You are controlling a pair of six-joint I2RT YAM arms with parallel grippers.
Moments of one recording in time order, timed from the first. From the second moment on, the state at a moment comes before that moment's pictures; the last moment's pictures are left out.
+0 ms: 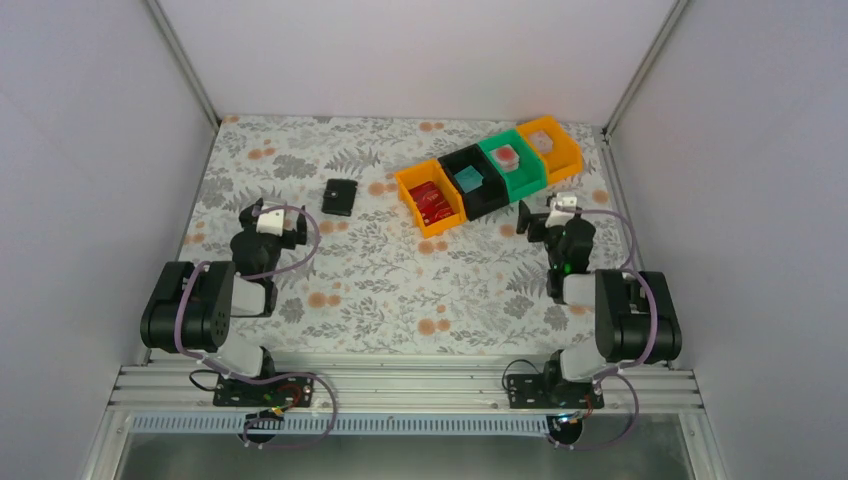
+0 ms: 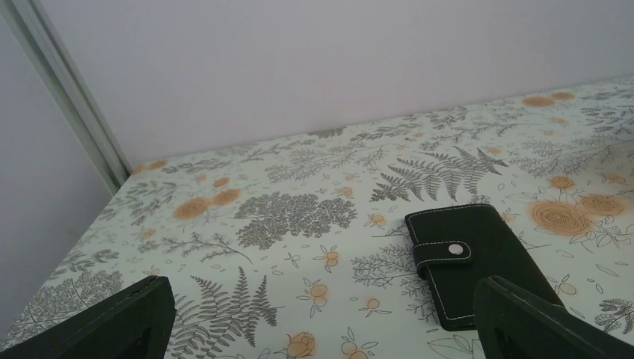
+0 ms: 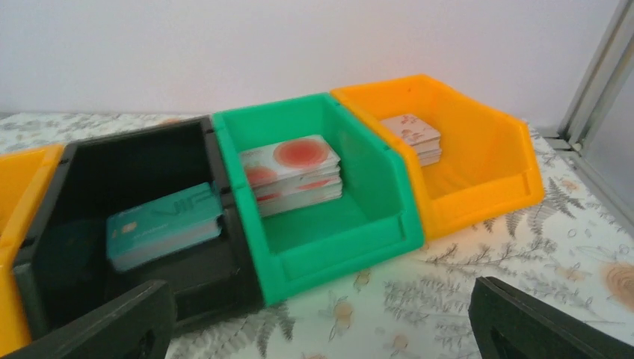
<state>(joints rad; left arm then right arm) 0.03 1.55 0.23 1.22 0.10 0.14 -0.04 1.51 0.32 1.02 -0.16 0.02</state>
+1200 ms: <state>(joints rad) -0.09 1.87 1.38 -0.40 0.22 0.17 -0.03 1.01 0.87 0.15 -0.48 0.33</state>
